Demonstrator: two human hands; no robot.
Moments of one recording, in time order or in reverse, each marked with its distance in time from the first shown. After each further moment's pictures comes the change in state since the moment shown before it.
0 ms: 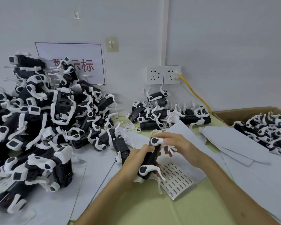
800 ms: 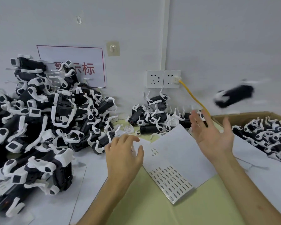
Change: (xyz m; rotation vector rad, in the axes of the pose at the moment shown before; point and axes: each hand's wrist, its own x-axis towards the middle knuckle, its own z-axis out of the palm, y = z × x) left_hand -0.012 0.013 -0.010 0.954 0.666 0.522; right_hand -0.016 0.001 -0.063 1.278 0.433 -0.268
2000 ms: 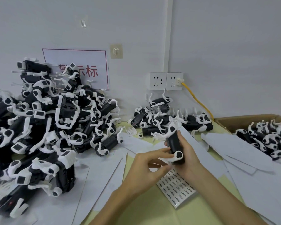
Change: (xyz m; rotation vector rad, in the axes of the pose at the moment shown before) left_hand -0.016 0.023 0.011 -0.876 -0.391 0.135; right_hand -0.012 0.092 0.010 -0.462 0.136 0.259
